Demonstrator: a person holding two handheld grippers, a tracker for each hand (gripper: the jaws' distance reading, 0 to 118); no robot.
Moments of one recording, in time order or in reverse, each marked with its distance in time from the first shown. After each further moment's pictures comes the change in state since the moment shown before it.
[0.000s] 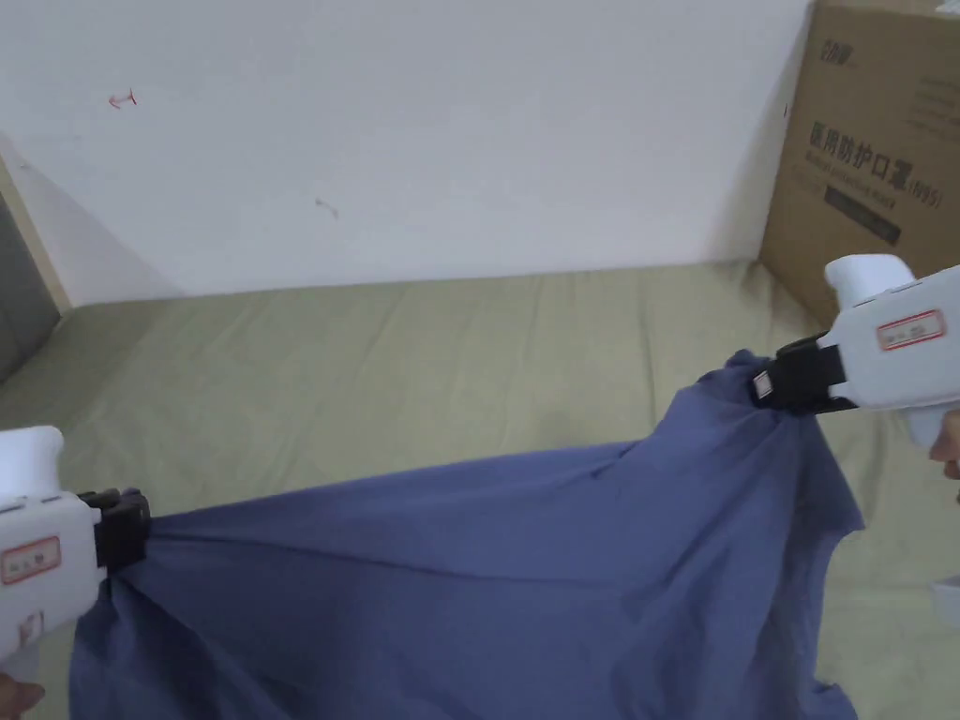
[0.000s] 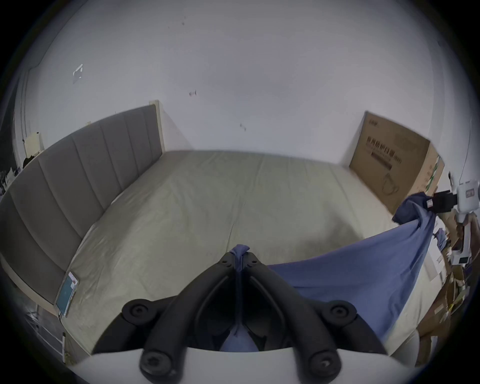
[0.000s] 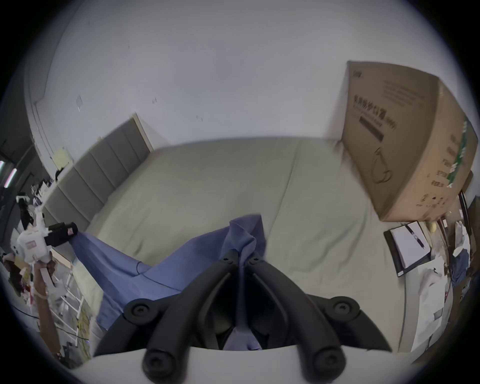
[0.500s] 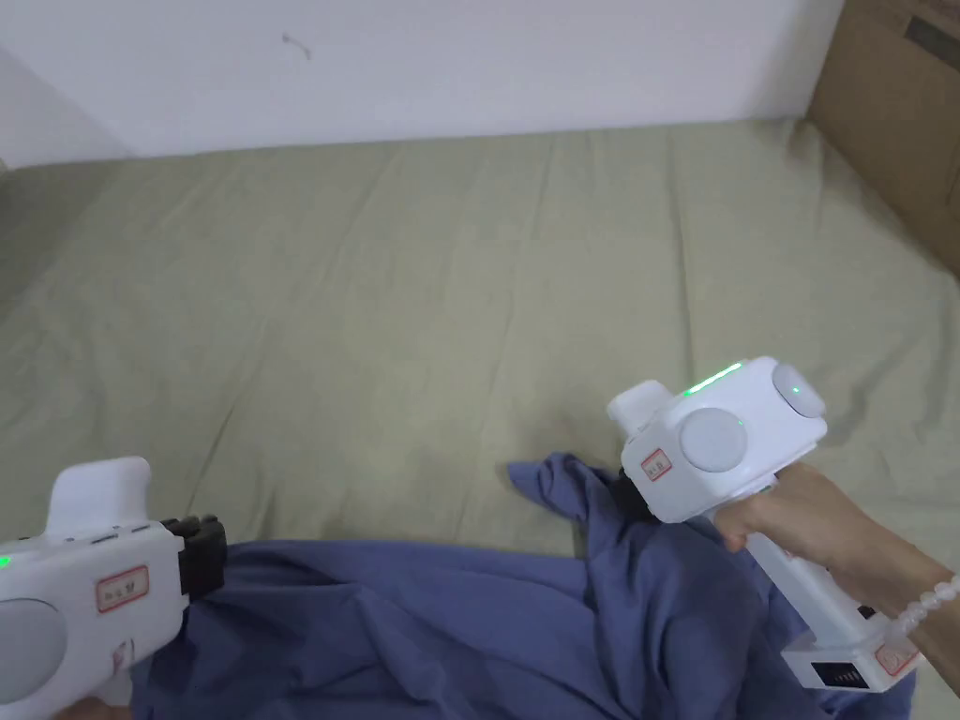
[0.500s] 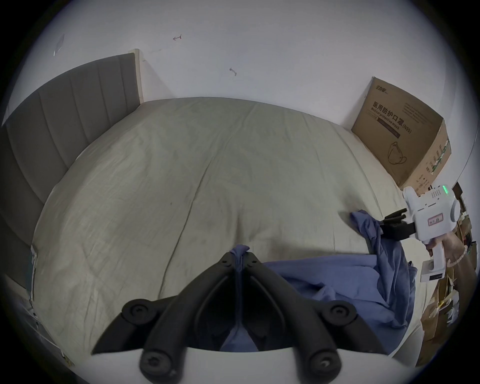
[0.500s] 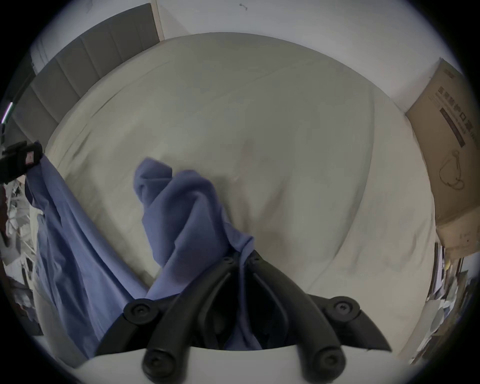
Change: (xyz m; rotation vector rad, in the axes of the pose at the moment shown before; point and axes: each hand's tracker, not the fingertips) left arm 0.024 -0.083 -0.127 -0.271 -0.040 0.011; right arm -0.070 -0.112 -0.252 -0.496 -0.018 0.296
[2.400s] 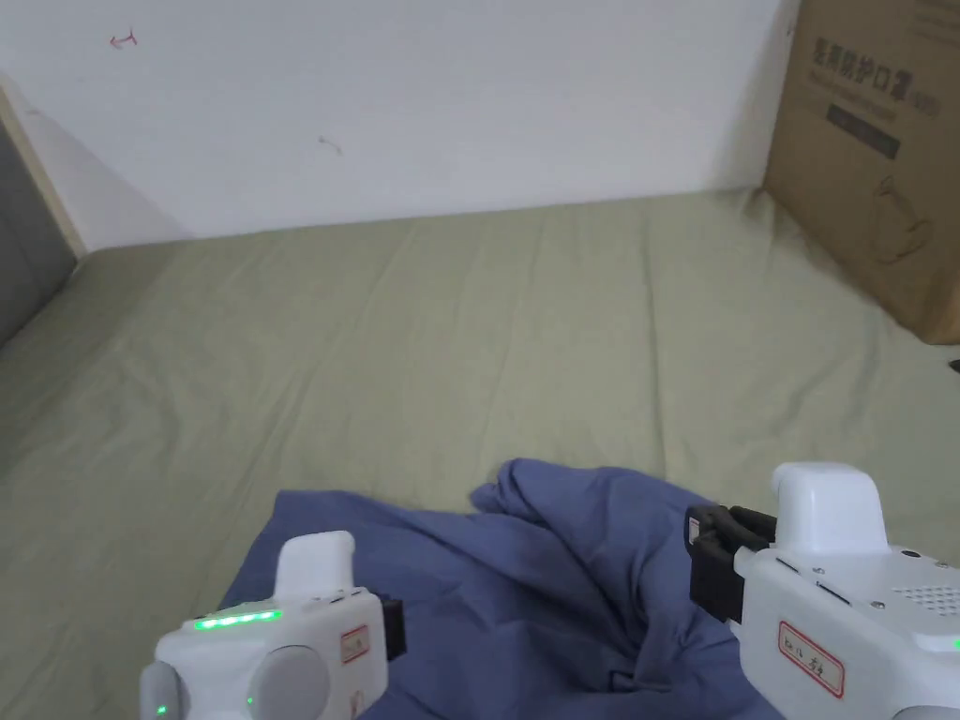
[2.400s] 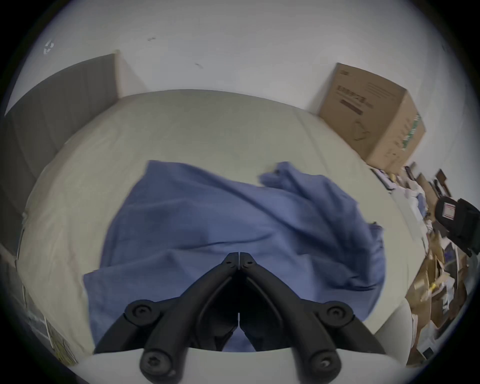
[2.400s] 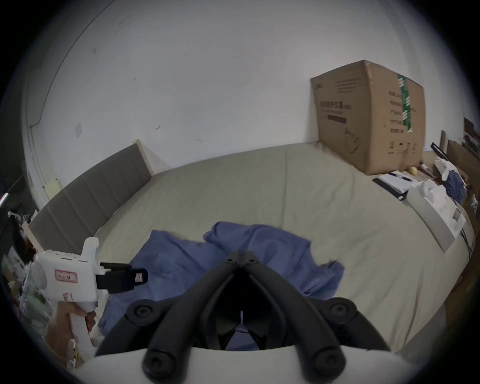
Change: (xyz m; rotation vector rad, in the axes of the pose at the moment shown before) left arm 0.072 -0.109 0.055 -0.028 -0.060 0.009; right arm -0.128 -0.201 0.201 0.669 -0.069 -0.421
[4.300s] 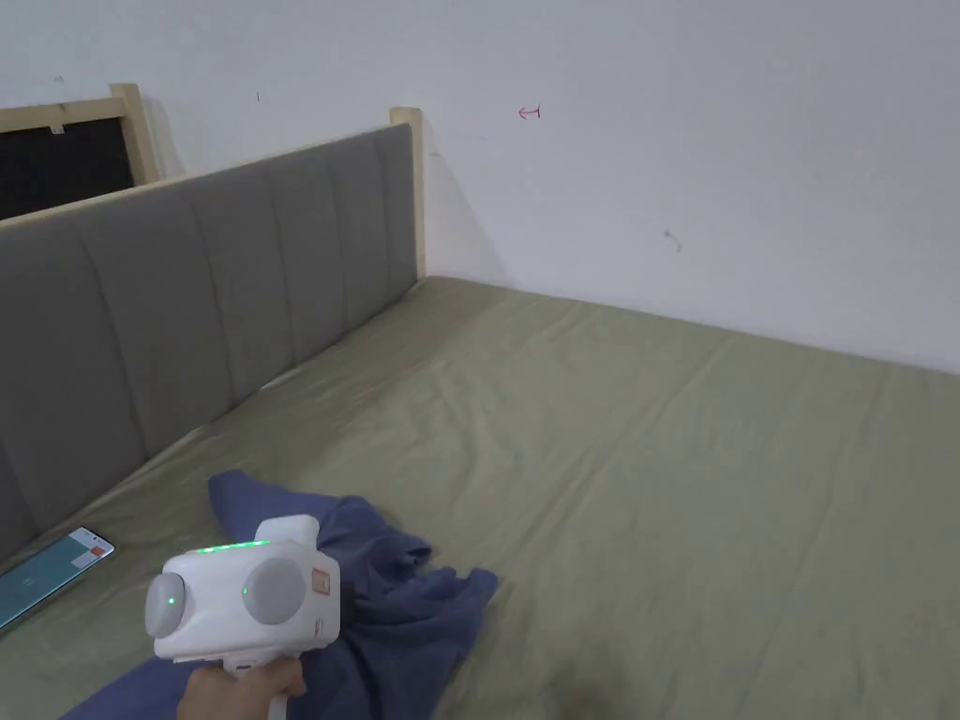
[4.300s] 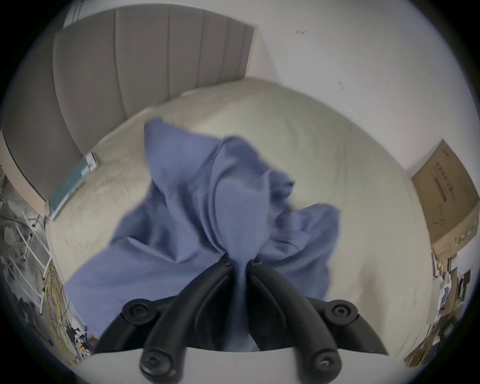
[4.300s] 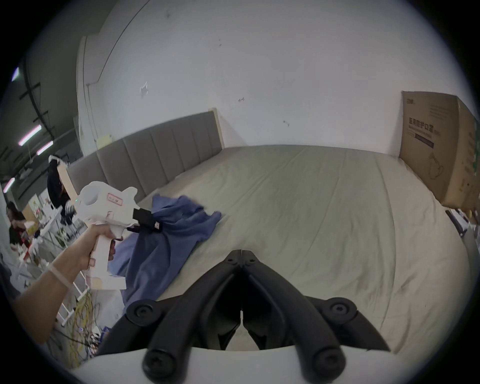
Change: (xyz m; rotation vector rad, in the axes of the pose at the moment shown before) left arm -0.256 0.046 0.031 0.064 0.285 0.371; right arm -0.166 -0.036 -0.038 -0.023 0.318 0.203
